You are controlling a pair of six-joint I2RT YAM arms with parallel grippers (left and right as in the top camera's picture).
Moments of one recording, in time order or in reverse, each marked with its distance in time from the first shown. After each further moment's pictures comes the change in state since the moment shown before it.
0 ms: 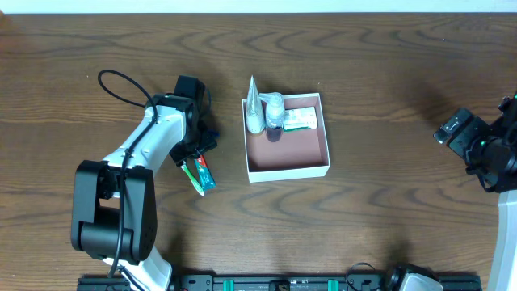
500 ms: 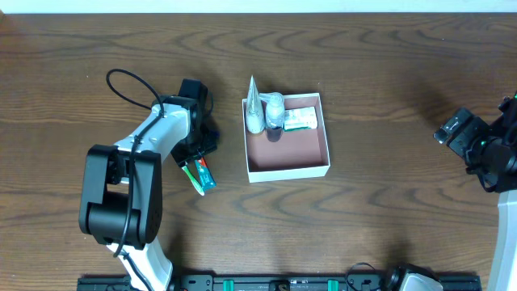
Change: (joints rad) left arm 0.000 0.094 0.003 0.032 -0.017 0.014; right arm 0.000 0.000 0.000 0.000 0.000 0.000
